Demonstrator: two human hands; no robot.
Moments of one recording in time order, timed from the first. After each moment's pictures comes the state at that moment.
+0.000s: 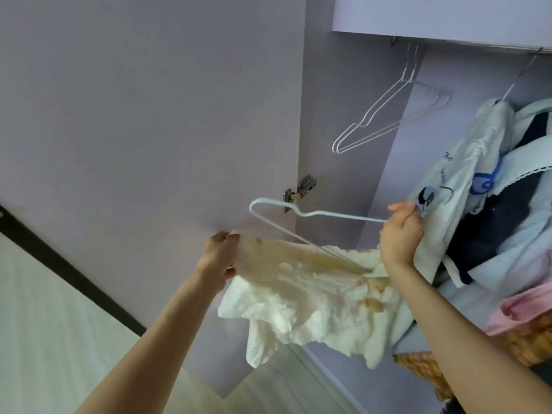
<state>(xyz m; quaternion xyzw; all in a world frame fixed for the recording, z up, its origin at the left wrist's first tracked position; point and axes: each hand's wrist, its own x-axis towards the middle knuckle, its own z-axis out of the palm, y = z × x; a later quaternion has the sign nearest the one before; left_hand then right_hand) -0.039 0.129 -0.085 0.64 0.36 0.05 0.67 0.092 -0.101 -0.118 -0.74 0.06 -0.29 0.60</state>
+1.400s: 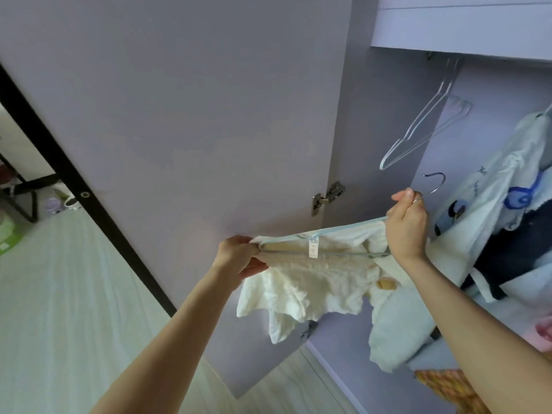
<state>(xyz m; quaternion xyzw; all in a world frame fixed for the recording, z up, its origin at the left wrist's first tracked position) -0.064 0.147 -0.081 0.59 0.40 0.07 0.70 0.087 -0.071 -0.095 -0.79 -0.08 -0.32 0.51</state>
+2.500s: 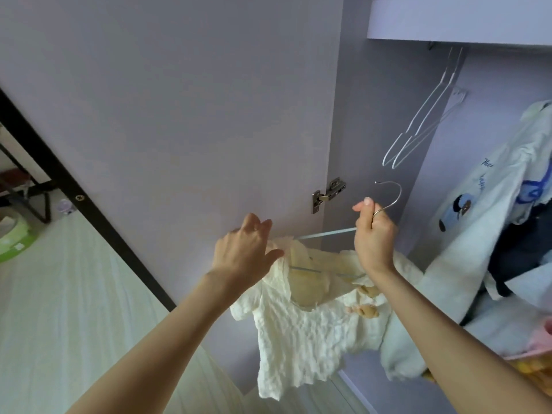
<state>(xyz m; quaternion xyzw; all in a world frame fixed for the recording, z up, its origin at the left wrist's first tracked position) -0.074 0.130 -0.062 0.99 0.14 0.05 0.01 0.051 -0.035 -0.106 -0.78 -0.10 -0.21 0.58</state>
